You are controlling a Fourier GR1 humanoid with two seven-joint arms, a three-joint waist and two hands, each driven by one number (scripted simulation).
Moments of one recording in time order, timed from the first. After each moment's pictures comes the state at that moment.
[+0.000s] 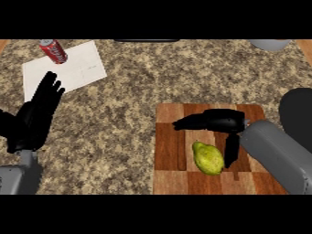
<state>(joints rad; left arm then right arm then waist) -0.17 0.22 0.04 -1.58 0.16 0.11 0.22 -0.67 -0.44 0.75 -0.90 0.36 0.44 -0.74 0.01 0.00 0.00</state>
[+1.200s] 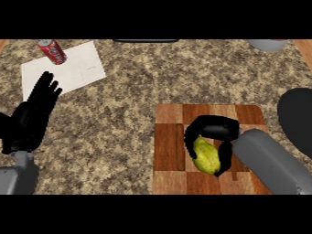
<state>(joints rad) -0.16 0.21 0.07 -1.61 0.15 0.08 0.25 -0.60 -0.37 0.69 -0.94 0.35 0.40 -0.79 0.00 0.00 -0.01</state>
